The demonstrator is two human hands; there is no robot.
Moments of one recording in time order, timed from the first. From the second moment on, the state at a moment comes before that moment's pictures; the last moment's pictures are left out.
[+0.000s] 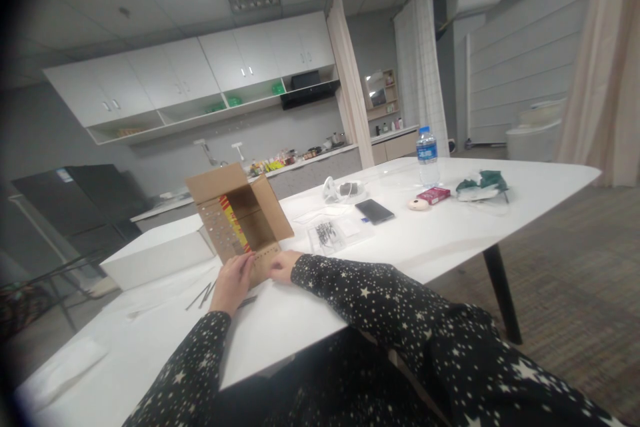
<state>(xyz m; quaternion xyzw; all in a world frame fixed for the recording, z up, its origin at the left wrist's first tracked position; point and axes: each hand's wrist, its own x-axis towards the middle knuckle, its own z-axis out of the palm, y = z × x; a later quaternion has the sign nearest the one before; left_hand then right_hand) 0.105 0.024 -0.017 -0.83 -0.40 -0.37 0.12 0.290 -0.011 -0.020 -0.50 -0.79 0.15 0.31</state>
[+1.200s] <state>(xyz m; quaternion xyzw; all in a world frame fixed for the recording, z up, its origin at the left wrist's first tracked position) 0.109 0.010 -0.006 -0.78 -0.49 -0.37 0.09 0.290 -0.014 -0.015 -0.51 -0.79 0.15 0.30</state>
